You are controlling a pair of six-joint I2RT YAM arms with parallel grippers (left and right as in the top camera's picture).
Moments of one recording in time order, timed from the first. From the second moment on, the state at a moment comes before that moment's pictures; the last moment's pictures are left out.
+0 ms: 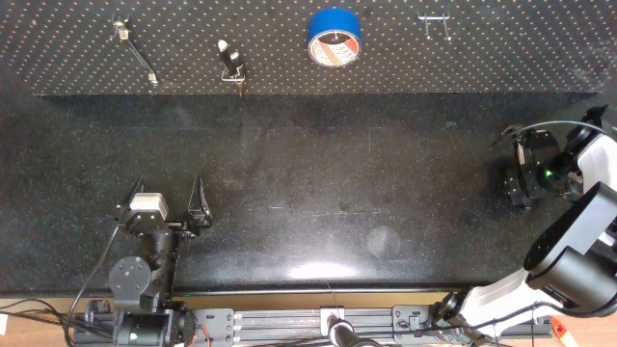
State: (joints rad) left arm -0.02 0.01 0.01 -0.07 0.00 -0.08; right arm -0.66 1.83 1.18 -0.91 -0.02 -0.79
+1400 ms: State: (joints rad) left arm -0.02 0.01 0.01 -0.07 0.00 -0.08; right arm -0.66 1.84 1.18 -0.94 0.00 -0.84
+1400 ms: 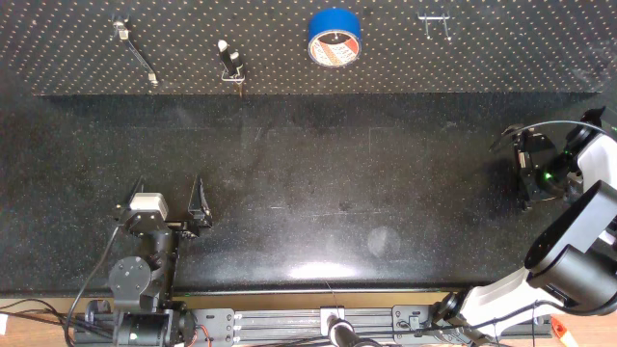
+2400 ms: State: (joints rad) left arm -0.02 0.01 0.01 -0.07 0.00 -0.08; right arm -0.65 1.84 1.18 -0.94 0.00 -0.84
